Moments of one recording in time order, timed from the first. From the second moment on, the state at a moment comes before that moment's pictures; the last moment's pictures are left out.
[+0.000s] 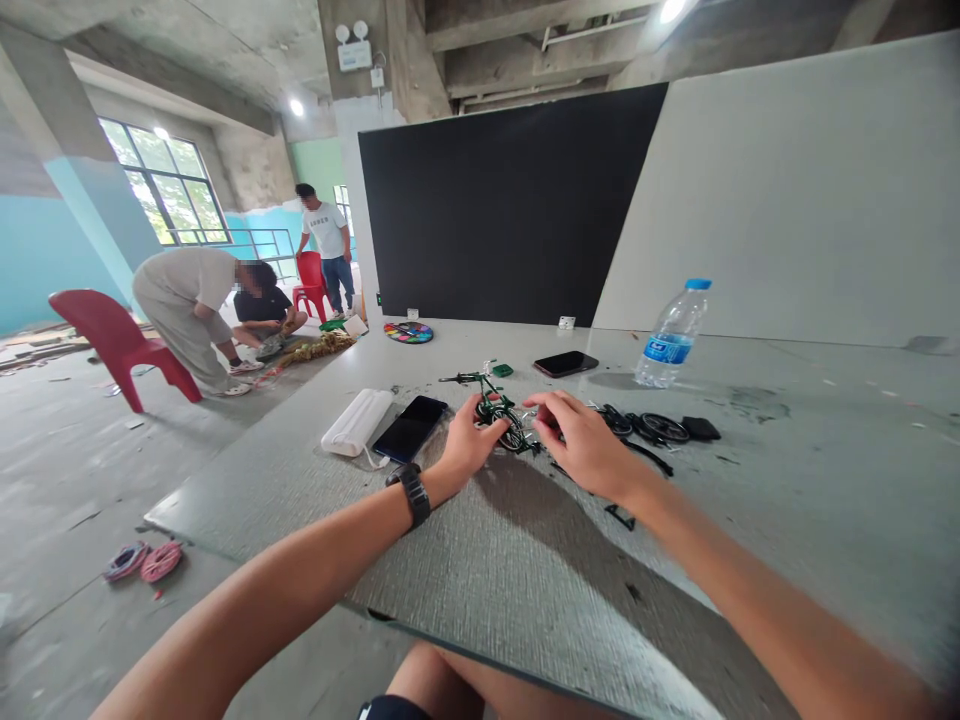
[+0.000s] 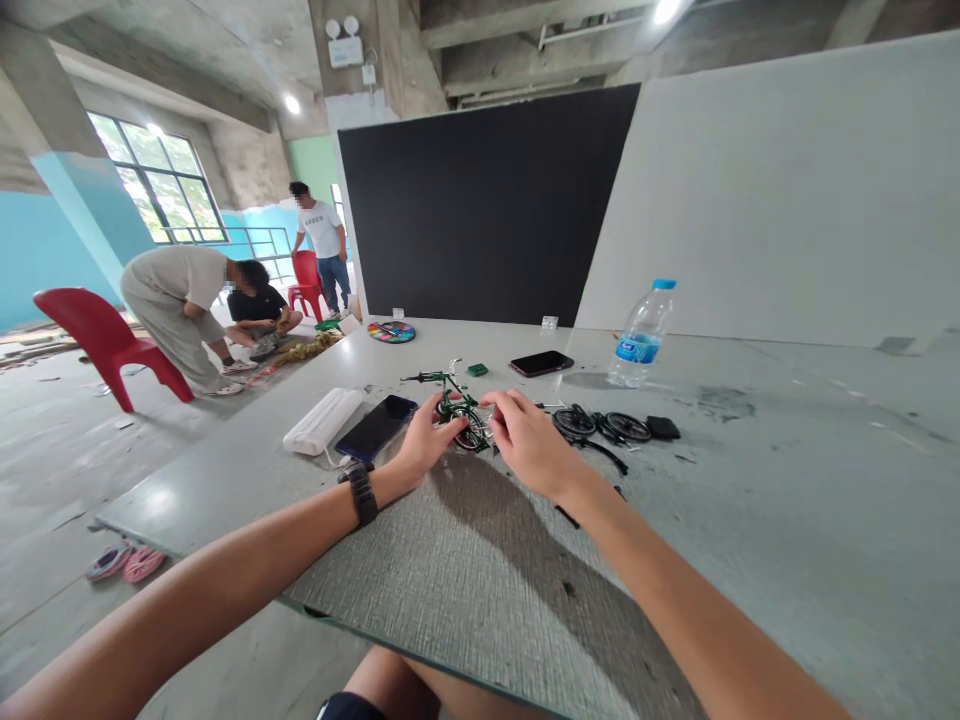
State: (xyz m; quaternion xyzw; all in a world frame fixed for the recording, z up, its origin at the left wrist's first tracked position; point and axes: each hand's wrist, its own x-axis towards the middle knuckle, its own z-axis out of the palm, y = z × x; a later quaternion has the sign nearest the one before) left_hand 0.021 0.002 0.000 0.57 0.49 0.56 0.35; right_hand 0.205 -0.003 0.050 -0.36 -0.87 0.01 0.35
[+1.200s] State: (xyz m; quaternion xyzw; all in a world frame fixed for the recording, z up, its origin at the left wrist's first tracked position) left_hand 0.025 -0.009 0.016 0.47 0.43 0.58 0.51; right_hand 0.201 -0.002 0.046 -0.34 -0.76 0.26 0.49
